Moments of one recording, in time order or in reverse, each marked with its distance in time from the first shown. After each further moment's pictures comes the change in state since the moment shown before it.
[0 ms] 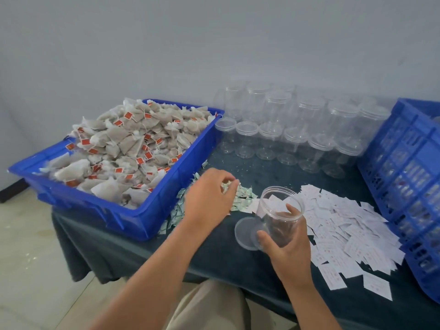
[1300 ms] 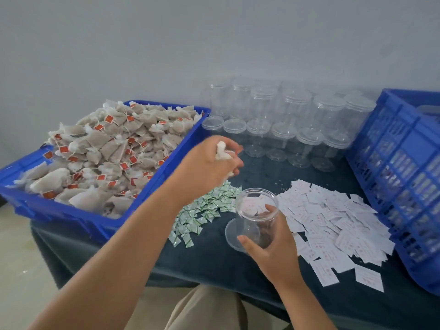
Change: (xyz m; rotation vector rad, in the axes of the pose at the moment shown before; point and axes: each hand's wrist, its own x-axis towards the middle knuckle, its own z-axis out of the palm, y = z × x) left_hand 0.052 0.050 -0.058 -0.575 -0.421 -0.073; right_hand 0.004 0.001 0.007 -0.099 -0.118 -0.031
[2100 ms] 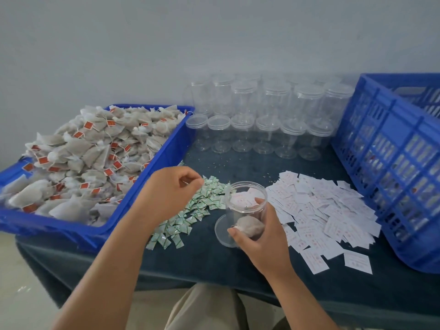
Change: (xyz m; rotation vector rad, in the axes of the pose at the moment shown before) left_hand -0.024 -0.047 -0.012 0.506 0.064 -0.042; right_hand -0.001 0.005 -0.005 0.019 0.064 0.004
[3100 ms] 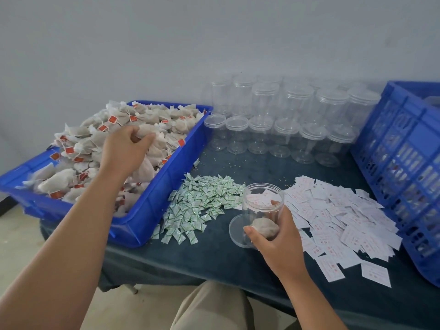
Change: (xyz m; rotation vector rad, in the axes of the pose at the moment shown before) left_hand 0.057 -0.101 -0.088 0.014 0.527 -0.152; right_hand 0.003 0.005 0.007 0.002 -0.018 0.052
